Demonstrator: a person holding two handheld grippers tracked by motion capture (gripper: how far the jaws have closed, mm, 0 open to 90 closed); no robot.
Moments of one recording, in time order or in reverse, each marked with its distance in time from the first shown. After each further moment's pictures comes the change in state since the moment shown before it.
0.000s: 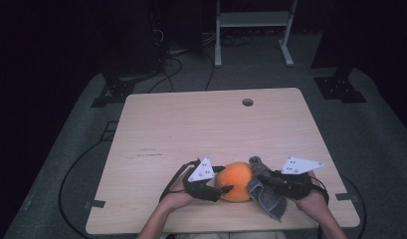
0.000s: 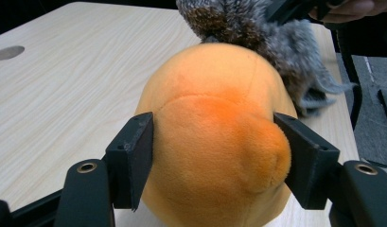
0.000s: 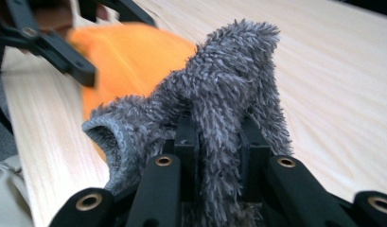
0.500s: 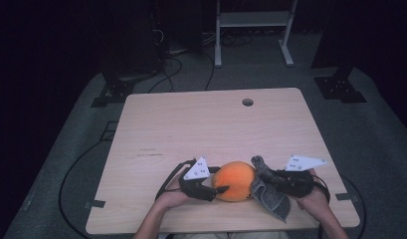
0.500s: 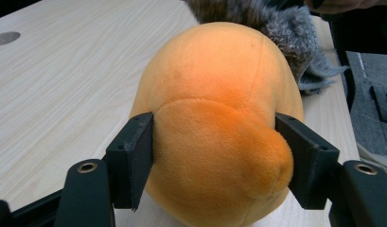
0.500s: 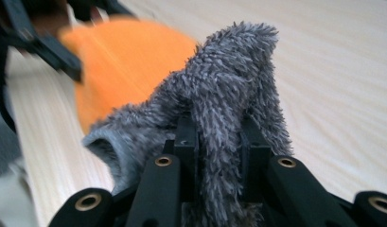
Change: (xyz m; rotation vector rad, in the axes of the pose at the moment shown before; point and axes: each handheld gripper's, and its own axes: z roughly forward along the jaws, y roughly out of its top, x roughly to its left) left arm 0.009 -0.009 -0.007 0.022 -0.026 -0.019; right arm -0.010 -0.006 0.000 0.004 0.028 0.064
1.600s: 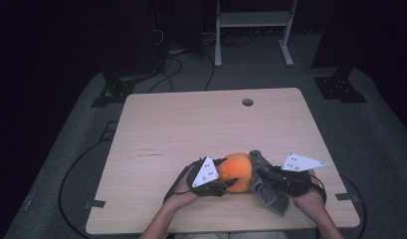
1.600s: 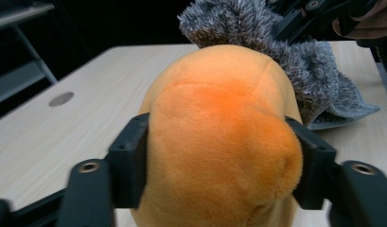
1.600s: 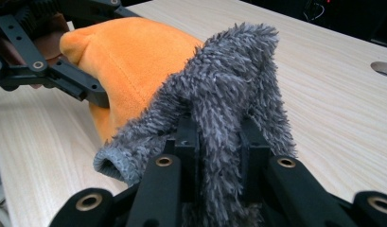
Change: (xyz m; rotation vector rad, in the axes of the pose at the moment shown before) left arm -0.010 0.014 0.013 -0.132 0.145 0.111; right arm 0.015 0.016 -0.001 -0.076 -0.086 -0.040
